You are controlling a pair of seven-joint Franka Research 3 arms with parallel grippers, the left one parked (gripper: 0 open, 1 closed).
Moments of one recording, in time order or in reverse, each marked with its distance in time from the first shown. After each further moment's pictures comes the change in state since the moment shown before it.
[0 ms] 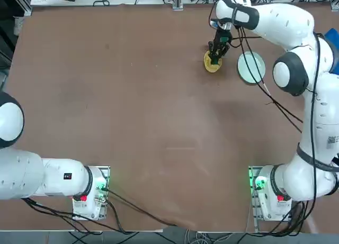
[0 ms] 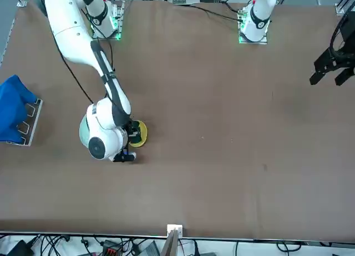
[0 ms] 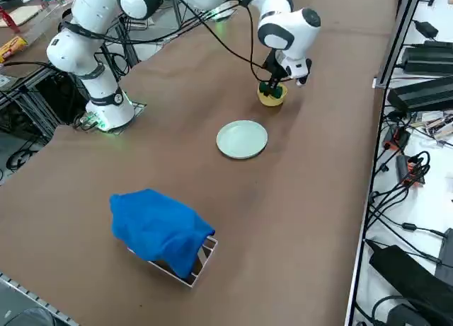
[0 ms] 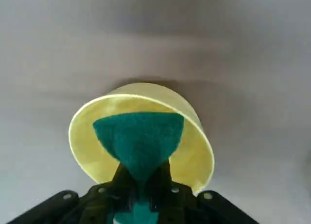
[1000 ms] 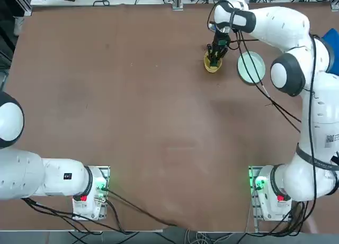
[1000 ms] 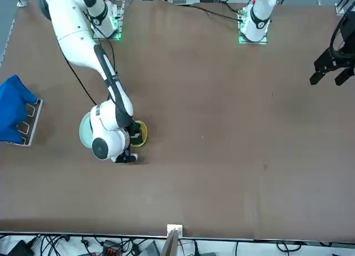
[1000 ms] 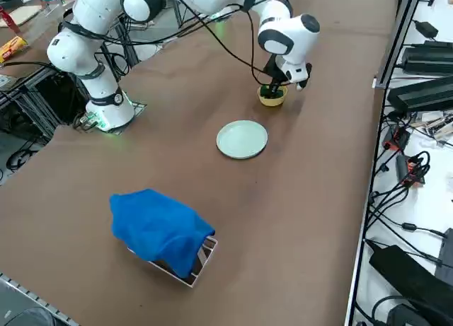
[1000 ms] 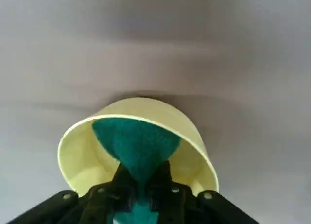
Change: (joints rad) arm 0.009 0.025 -0.009 0.000 0.000 0.041 0.000
